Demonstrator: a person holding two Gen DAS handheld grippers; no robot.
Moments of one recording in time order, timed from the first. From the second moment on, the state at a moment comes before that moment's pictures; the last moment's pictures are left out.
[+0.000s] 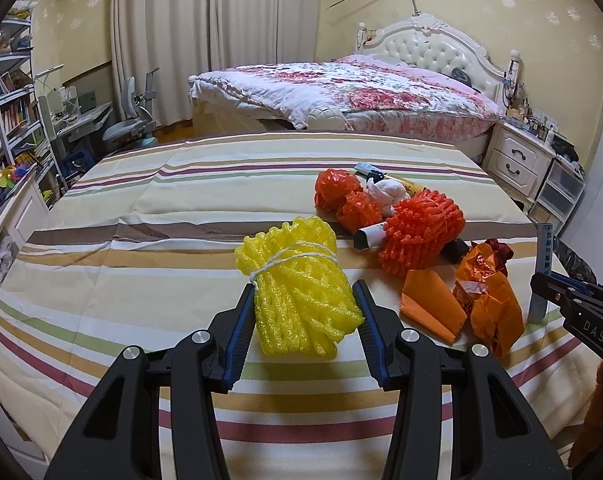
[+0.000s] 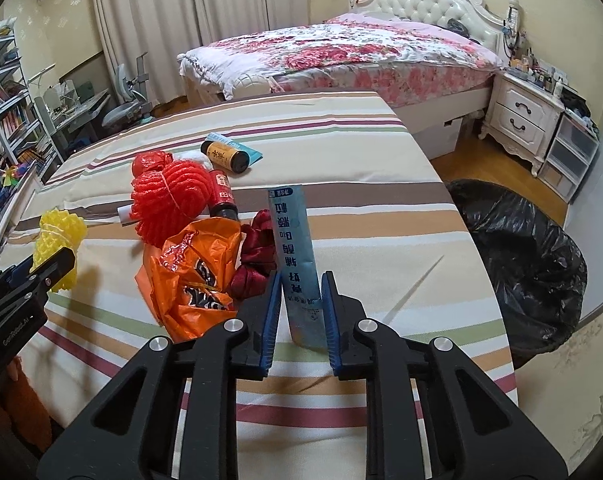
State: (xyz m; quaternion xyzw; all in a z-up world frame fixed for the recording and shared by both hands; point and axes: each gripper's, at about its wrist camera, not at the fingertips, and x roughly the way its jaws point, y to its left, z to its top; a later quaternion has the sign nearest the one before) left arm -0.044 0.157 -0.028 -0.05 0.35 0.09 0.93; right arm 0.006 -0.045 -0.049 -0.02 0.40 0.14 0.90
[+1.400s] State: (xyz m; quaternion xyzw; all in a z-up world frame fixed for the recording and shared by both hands) left arm 0.034 -0.039 0.009 0.03 0.29 -0.11 0.95; right arm 0.048 -0.216 -0.020 0.07 0.36 -0.03 0.93
